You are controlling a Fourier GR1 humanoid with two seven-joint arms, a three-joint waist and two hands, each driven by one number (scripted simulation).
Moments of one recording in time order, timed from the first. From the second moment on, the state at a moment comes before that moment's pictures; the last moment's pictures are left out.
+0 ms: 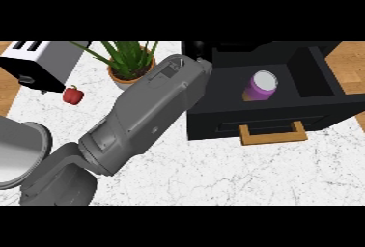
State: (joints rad) left arm -1.40 0.00 -0.61 -0.48 1.03 0.78 -0.28; right arm 0.22 -0.11 -0.62 -2.37 -0.28 0.51 0.14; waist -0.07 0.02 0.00
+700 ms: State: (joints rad) left arm -1.43 0.00 -0.60 -0.50 1.06 0.79 -0.27; right arm -0.01 -0.10 -0.25 -2.31 0.42 0.42 0.06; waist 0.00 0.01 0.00
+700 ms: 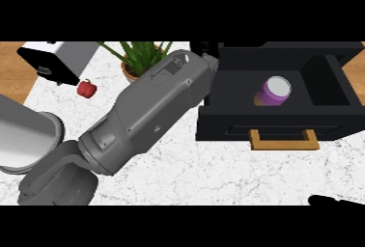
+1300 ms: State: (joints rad) left arm -1.41 0.07 -0.58 -0.54 1.00 0.79 -0.19; right arm -0.27 -0.13 -0.03 -1.89 0.85 0.23 -0.03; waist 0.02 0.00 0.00
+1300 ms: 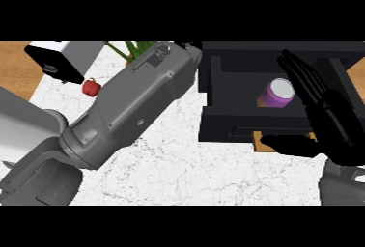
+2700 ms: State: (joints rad) left arm -1.20 0.34 -0.59 -0.93 0.87 0.83 0.02; right arm -0.82 -0.15 -0.06 -0.69 1.27 -0.43 -0.13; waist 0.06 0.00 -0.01
